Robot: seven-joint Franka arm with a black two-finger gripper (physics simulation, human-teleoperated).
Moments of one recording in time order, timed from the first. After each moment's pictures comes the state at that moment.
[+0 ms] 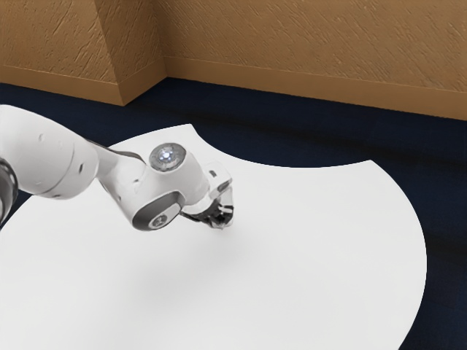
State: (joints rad) arm -0.37 0.31 0.24 -2.19 0.32 2.90 -0.74
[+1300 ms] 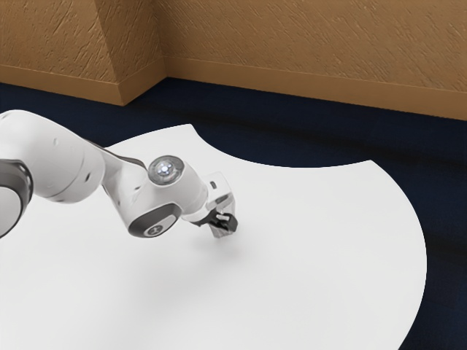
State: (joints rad) arm -0.35 0.38 0.25 -2.18 0.44 3.01 -0.67
